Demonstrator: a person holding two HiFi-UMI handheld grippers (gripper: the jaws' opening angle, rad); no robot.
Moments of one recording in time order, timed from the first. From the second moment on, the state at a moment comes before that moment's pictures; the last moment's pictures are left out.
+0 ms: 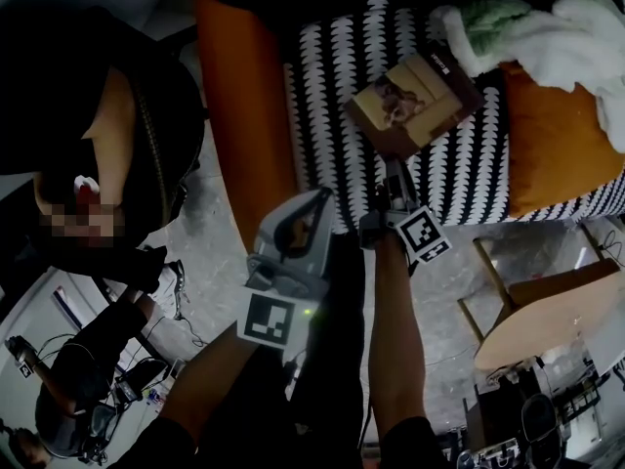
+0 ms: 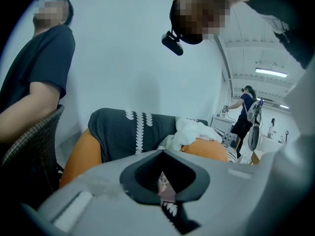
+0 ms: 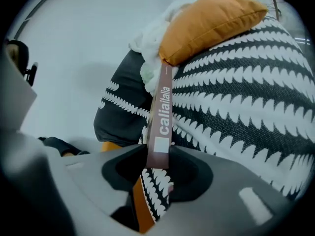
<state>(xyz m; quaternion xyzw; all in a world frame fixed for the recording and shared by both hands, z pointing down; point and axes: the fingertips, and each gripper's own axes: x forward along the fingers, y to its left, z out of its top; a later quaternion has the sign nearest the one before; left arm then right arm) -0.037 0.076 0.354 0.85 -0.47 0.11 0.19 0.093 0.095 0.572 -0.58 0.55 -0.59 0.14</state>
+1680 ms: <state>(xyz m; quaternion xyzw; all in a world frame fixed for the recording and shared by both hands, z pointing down) -0.057 0.064 0.180 0.86 -0.49 0.06 0.15 0.081 0.098 0.323 -0.62 0.65 -0.42 0.10</state>
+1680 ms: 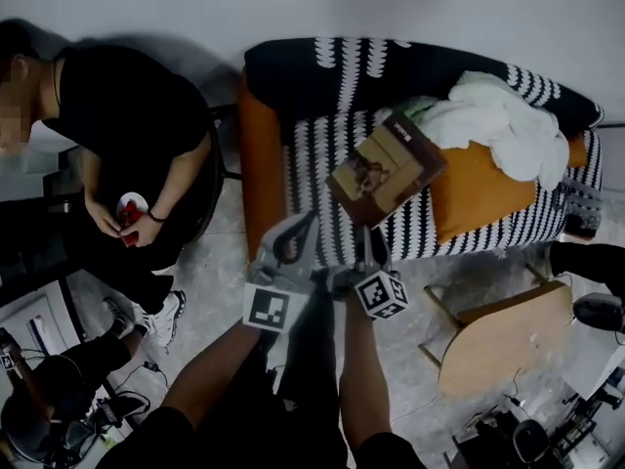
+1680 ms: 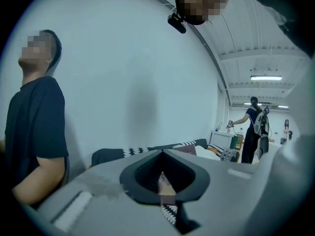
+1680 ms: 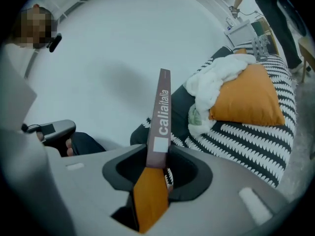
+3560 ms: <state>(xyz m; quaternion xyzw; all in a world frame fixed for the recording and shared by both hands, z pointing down) -0.128 0.241 -0.061 0.89 -0.45 -0.03 0.06 0.020 0.295 -0.057 -0.66 0.72 -0.14 0.14</state>
